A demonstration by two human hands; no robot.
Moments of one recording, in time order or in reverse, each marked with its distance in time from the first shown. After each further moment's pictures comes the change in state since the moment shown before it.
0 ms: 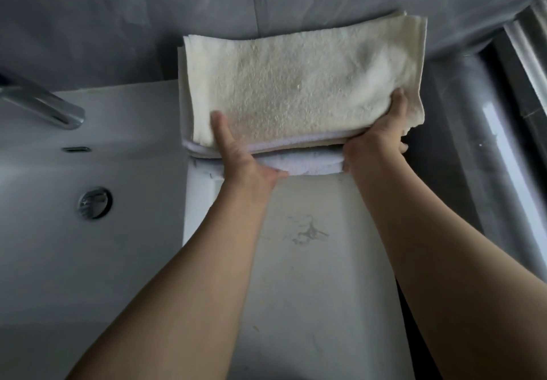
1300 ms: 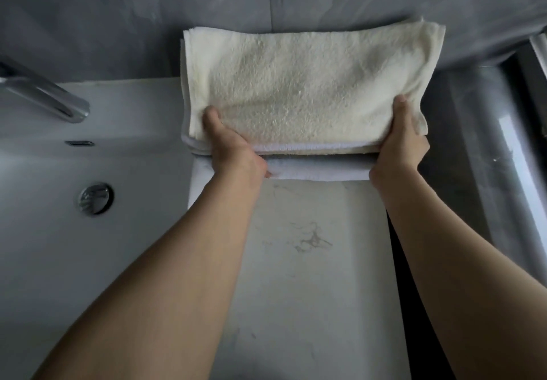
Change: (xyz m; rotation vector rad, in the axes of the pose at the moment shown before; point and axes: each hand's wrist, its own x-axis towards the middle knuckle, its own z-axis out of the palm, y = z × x) left_hand 0.036 0.025 0.010 0.012 0.188 -0.002; right_hand 0.016 -0.006 -0.021 -0.238 -0.303 -0.464
